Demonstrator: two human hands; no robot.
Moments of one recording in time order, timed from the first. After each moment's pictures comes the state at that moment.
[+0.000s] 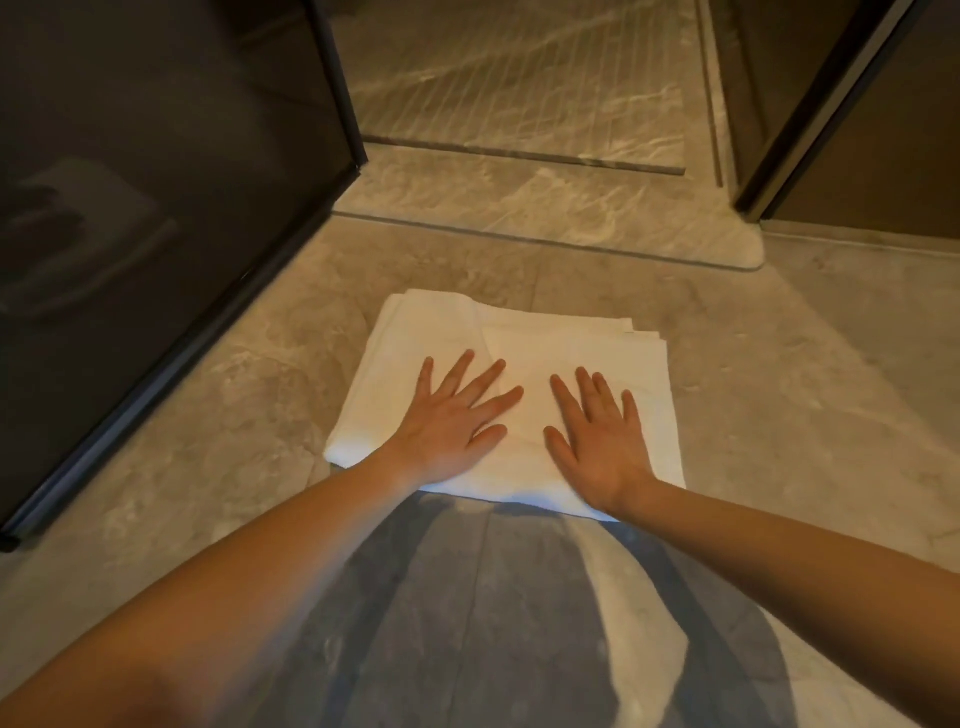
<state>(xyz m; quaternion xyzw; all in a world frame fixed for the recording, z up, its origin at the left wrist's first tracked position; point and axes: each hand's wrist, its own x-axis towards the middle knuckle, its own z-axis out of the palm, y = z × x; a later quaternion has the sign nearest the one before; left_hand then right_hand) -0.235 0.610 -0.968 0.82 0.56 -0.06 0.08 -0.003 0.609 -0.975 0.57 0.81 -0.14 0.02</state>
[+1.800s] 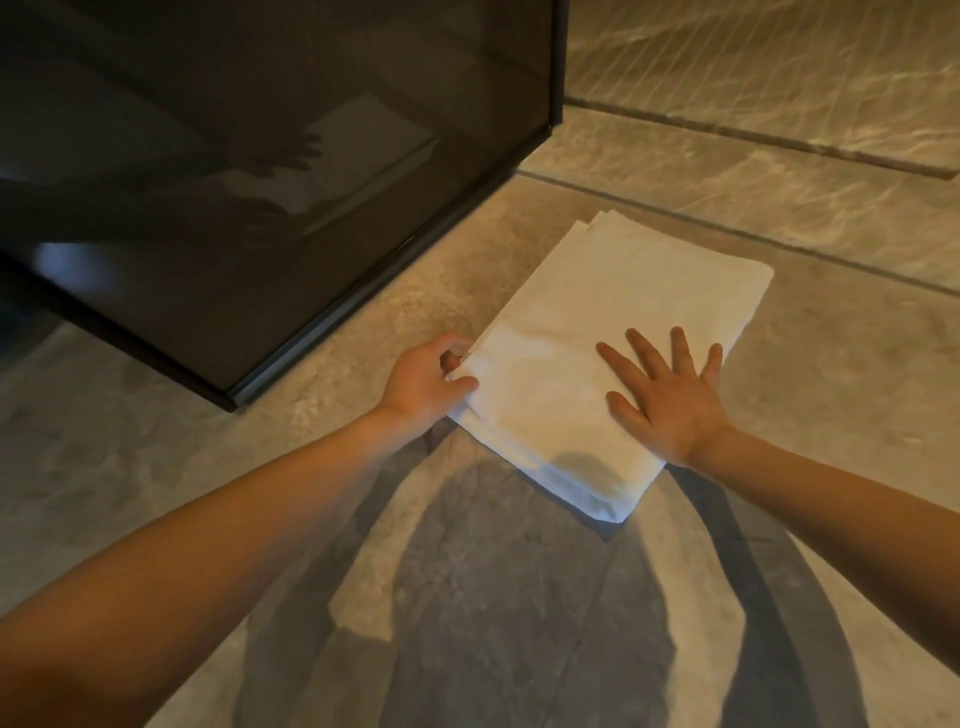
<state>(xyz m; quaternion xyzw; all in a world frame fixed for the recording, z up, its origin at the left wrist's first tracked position) -0.379 0.534 -0.929 0.49 0.79 0.26 0.24 -0.099 0.657 -0.982 0.44 0.90 -0.06 0.08</state>
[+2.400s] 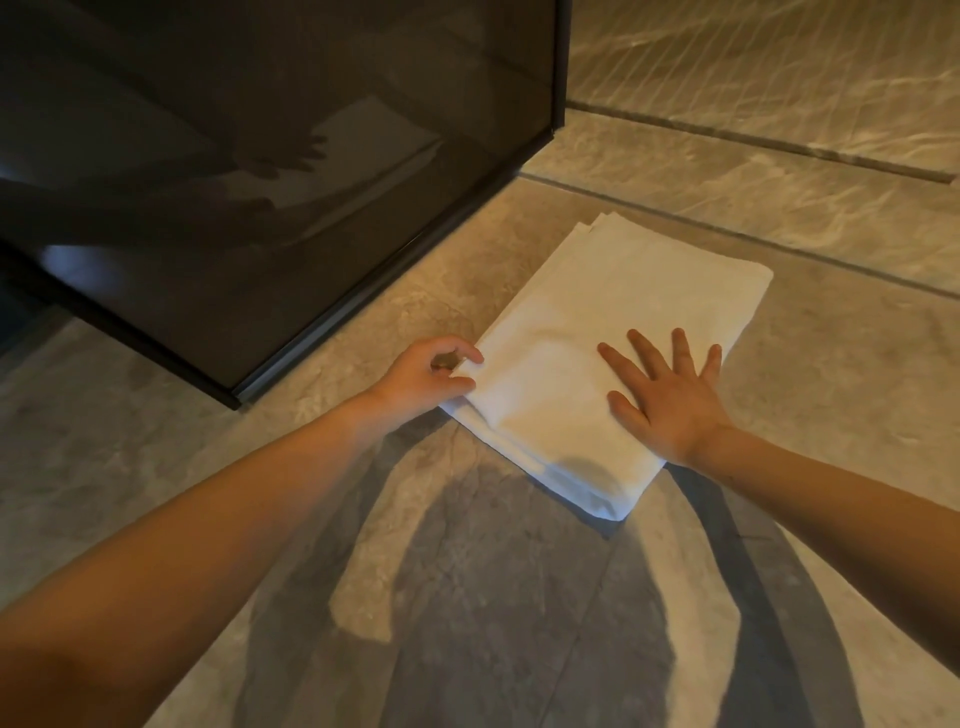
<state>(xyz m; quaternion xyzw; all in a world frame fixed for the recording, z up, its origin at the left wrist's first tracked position) -0.388 0.528 -0.912 0.48 0.71 0.32 0.40 -0.099 0.656 -0.978 0.43 0.89 -0.05 0.09</state>
